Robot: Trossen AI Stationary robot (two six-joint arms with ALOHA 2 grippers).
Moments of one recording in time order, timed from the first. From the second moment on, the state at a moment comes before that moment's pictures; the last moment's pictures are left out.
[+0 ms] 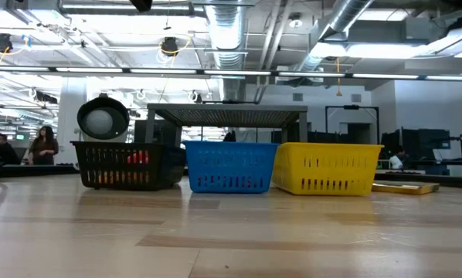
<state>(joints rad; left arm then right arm) -0.47 1.23 0.58 0.70 -0.24 -0.10 0.81 1.57 1.27 -1.02 0.29 0.65</state>
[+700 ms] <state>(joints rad) -0.47 1.23 0.58 0.67 -0.24 -0.06 1.02 1.57 0.97 -1.03 0.05 1.13</state>
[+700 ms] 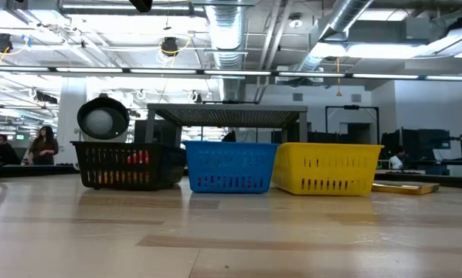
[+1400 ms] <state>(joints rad) -0.47 1.23 0.58 0.67 -0.24 -0.06 1.12 1.57 0.83 -0.70 0.09 1.39</state>
